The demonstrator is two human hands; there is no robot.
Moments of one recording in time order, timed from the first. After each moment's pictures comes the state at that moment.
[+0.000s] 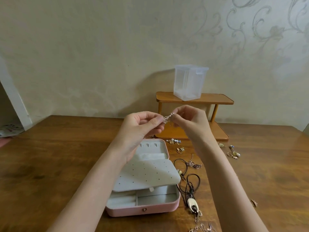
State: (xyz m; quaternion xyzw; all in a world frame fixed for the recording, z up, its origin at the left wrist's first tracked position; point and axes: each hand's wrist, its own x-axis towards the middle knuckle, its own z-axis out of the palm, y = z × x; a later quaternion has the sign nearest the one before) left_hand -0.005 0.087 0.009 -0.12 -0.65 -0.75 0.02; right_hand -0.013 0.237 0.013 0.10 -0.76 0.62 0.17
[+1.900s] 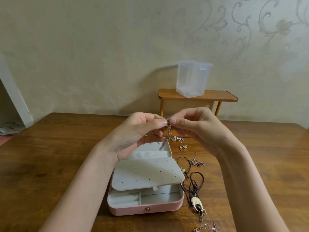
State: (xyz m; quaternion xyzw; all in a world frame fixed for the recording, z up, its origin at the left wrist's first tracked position) left_hand -0.002 0.073 0.017 -0.19 -0.66 -0.72 -0.14; right_hand -0.001 0.250 0.024 0.21 -0.69 0.69 -0.04
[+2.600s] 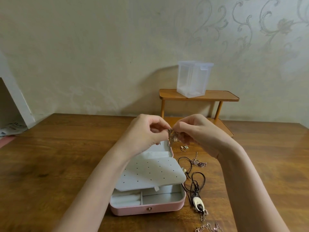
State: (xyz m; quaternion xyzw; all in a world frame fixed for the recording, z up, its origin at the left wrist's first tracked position) left_hand -0.002 0.083 0.010 -0.20 -0.83 -0.52 0.05; right_hand -0.002 0.248 0.020 0.16 -0.81 0.56 -0.06
